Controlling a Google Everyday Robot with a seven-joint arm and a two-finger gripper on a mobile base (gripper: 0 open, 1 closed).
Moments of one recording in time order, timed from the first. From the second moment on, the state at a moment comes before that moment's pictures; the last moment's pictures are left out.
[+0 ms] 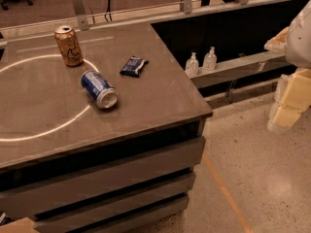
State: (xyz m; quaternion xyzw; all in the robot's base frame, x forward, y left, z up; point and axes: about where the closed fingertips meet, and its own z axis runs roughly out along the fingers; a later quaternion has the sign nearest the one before) arm 0.438 -0.216 0.977 -0.60 0.78 -0.04 0.16
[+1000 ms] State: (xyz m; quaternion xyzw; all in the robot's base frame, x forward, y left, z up) arm 0.470 -0.180 0.971 -0.56 0.81 0.00 0.17
